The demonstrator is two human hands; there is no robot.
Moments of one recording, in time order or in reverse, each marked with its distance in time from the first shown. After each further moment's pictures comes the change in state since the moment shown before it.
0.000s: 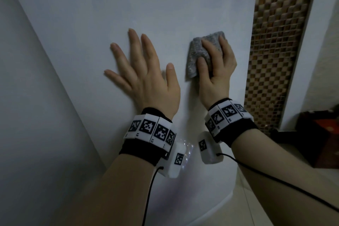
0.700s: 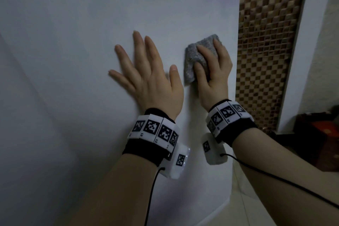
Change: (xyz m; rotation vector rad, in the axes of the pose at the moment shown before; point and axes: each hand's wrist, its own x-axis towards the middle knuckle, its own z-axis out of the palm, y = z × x) left_hand 0.005 0.041 0.019 0.036 -0.020 0.031; right_hand 0.022 0.031 -0.021 0.009 -0.063 -0.053
